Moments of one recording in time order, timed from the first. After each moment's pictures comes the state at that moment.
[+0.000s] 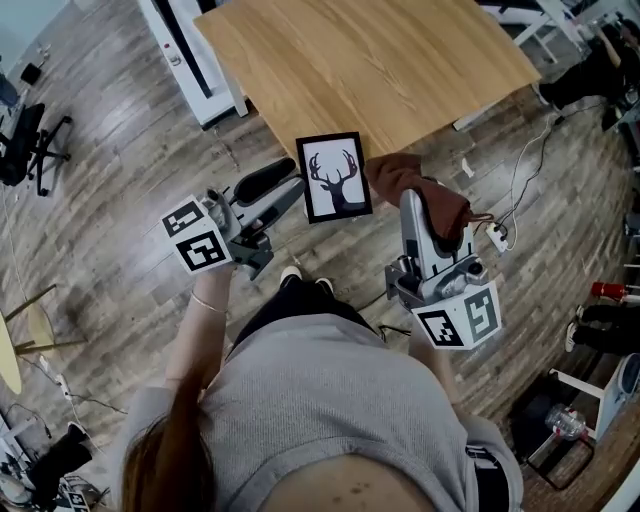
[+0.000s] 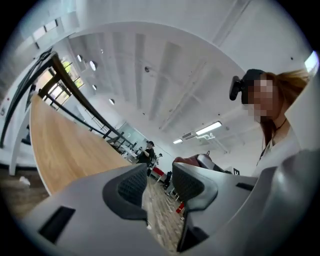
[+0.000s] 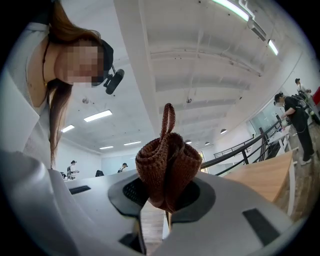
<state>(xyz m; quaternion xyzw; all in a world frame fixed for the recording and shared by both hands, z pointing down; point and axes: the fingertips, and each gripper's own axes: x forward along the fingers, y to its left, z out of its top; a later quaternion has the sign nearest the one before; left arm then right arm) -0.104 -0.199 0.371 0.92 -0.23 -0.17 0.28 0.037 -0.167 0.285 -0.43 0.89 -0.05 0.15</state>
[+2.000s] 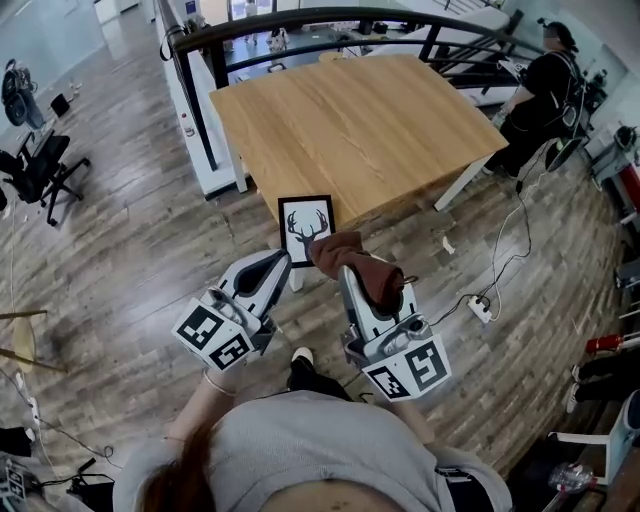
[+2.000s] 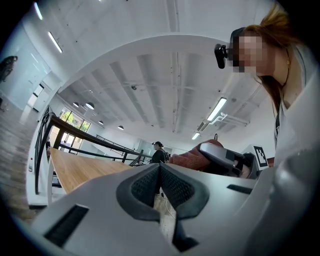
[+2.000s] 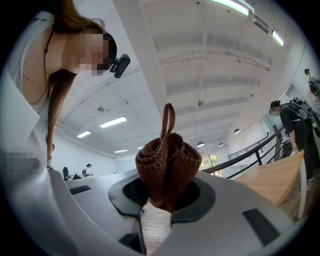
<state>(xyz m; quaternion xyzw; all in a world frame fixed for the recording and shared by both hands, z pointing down) -0.043 -0.075 0.325 0.90 -0.40 -0.12 0.11 0.049 -0.056 0.265 -0.36 0.92 -0.03 0.16</state>
